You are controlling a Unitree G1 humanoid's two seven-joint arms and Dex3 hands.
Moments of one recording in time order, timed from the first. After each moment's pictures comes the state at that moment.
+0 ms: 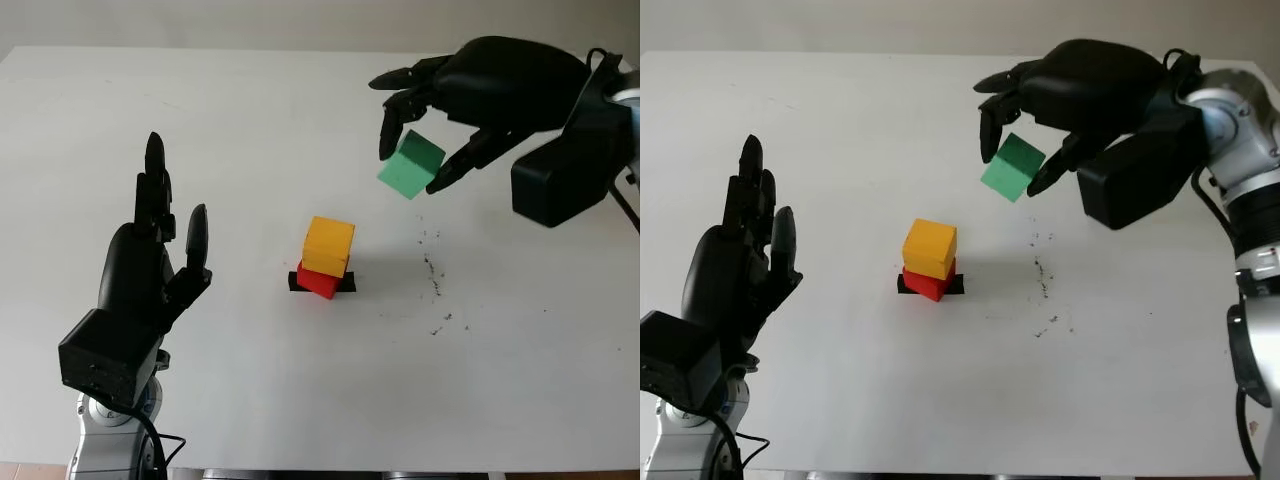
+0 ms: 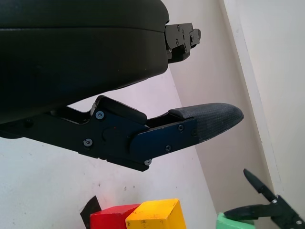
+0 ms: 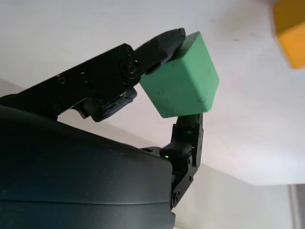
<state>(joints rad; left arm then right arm) 0.07 0.12 0.10 -0.49 0.11 0.12 -0.01 -1.20 -0.78 0.33 0.66 -0.35 -0.75 0.71</state>
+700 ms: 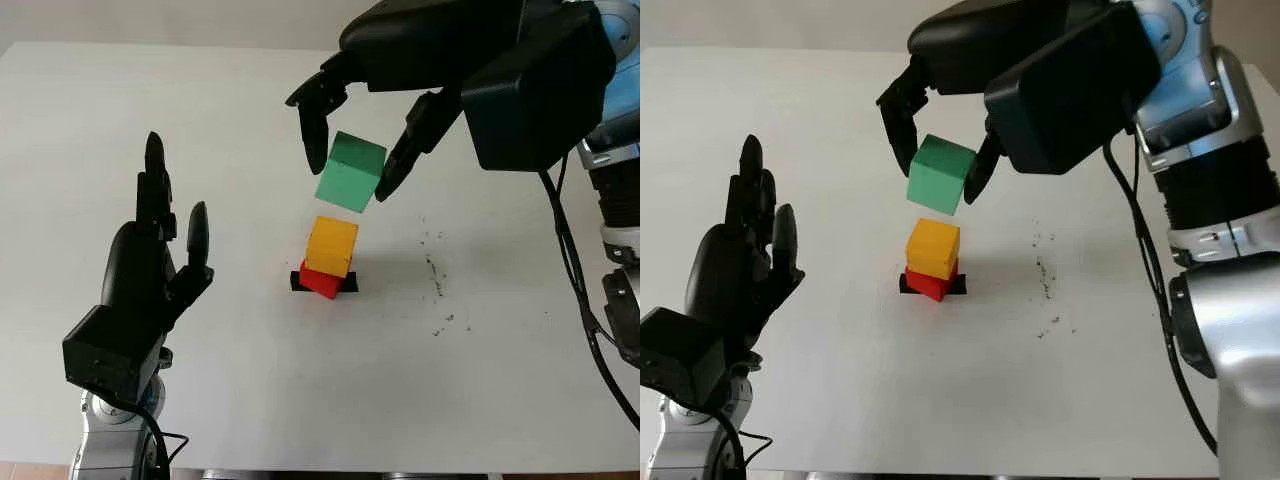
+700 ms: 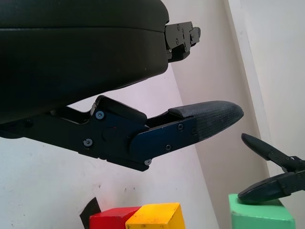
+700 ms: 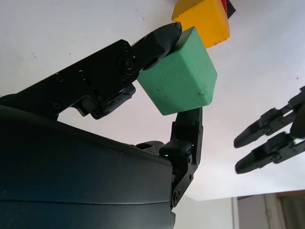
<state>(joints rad) 0.06 0.11 0.09 -0.48 0.10 0.13 0.00 -1.28 -0.62 0.33 0.37 -0.22 -0.44 1.06</state>
